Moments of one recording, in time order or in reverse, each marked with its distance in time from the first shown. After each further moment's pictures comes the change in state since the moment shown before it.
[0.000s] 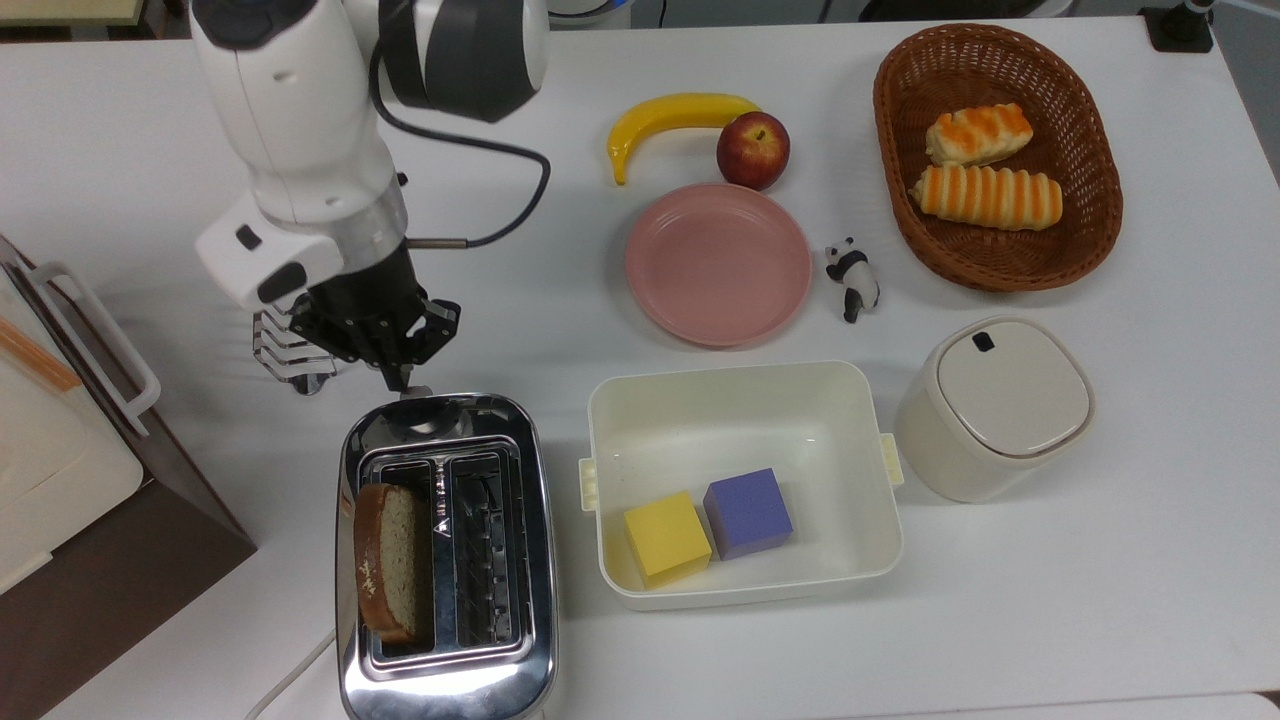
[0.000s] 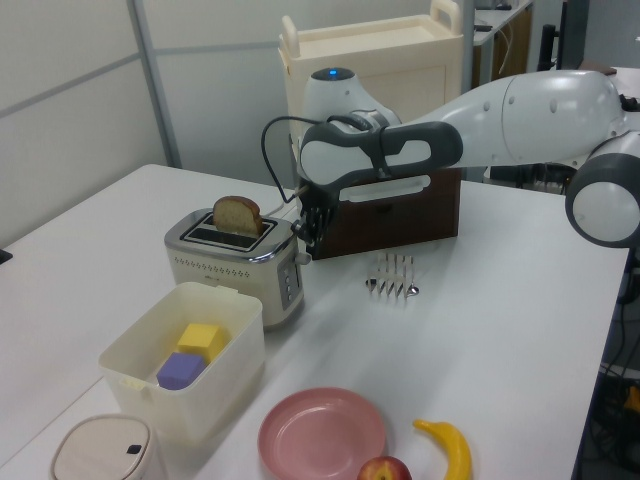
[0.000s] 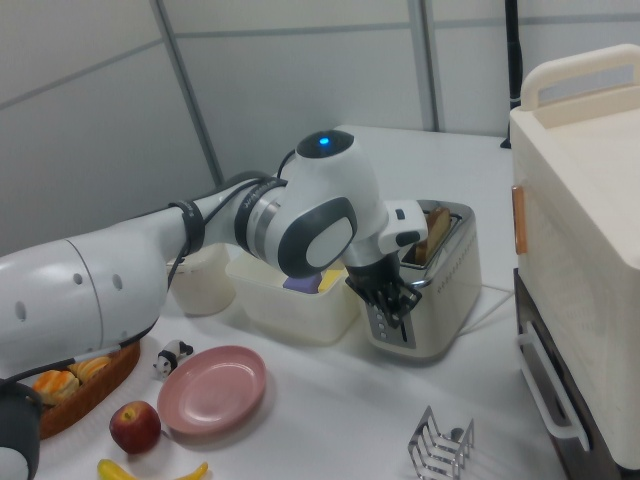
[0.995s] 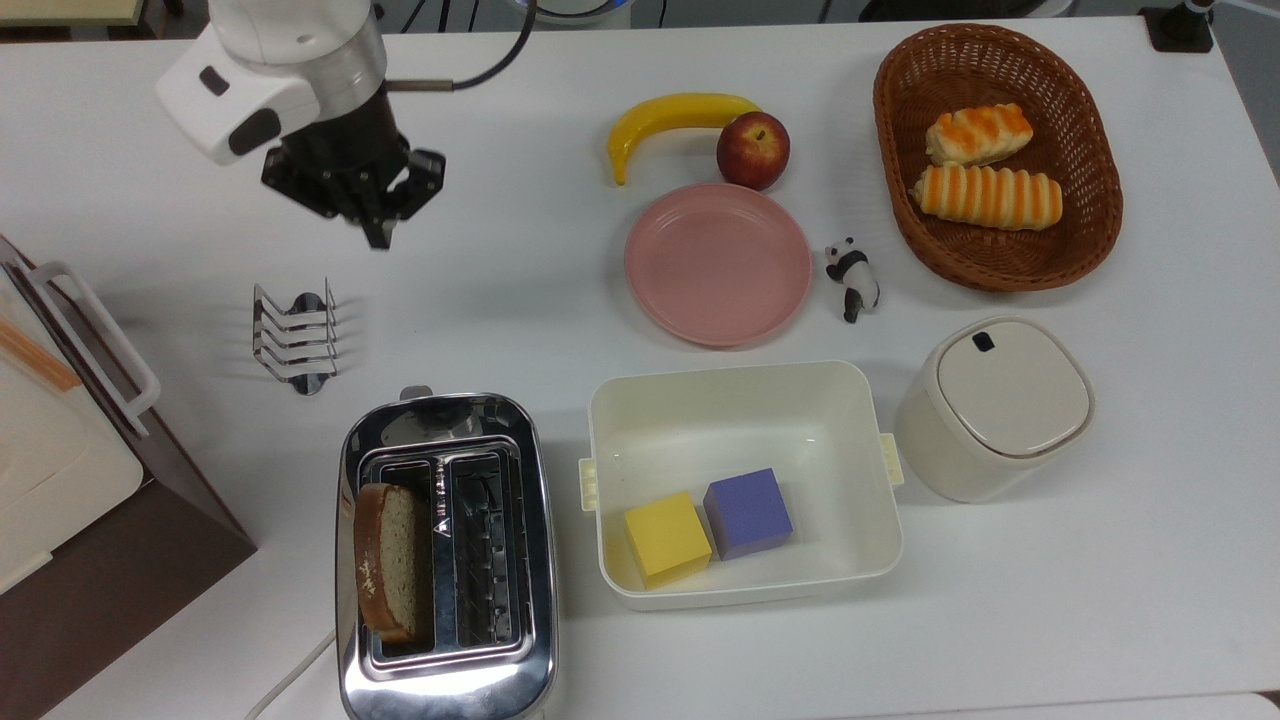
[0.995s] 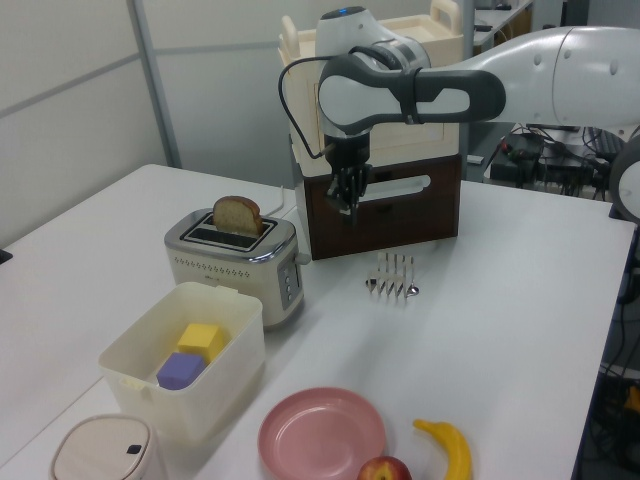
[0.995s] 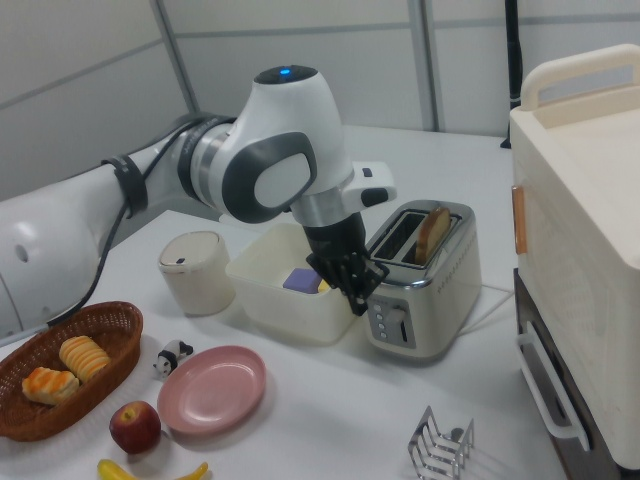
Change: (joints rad) arm -0.003 -0.172 -0.010 0.004 -0.052 -0.307 -0.019
